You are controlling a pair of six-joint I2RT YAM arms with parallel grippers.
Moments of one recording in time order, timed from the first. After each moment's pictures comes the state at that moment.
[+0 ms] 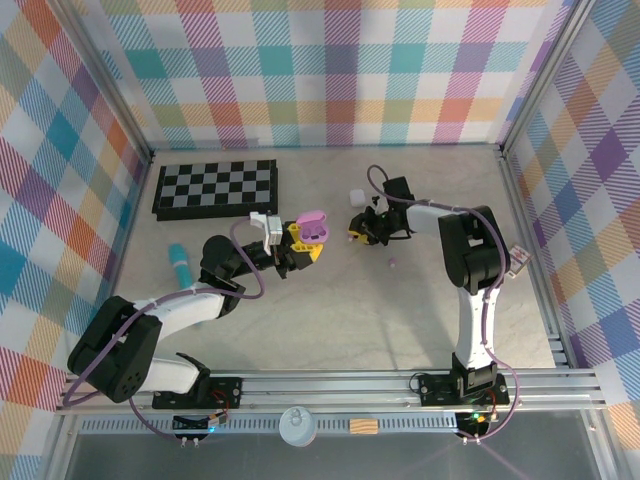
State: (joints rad) left arm -0.50 1.34 0.51 1.15 0.82 -0.29; right arm 0.32 2.10 1.32 -0.25 -0.64 0.77
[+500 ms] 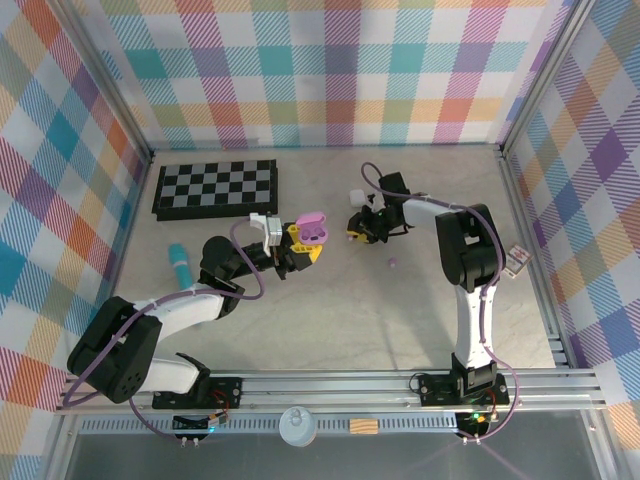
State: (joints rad) left arm -0.49 1.34 0.50 1.15 0.82 -0.29; right arm 0.33 2.13 1.41 -0.40 -0.61 0.65
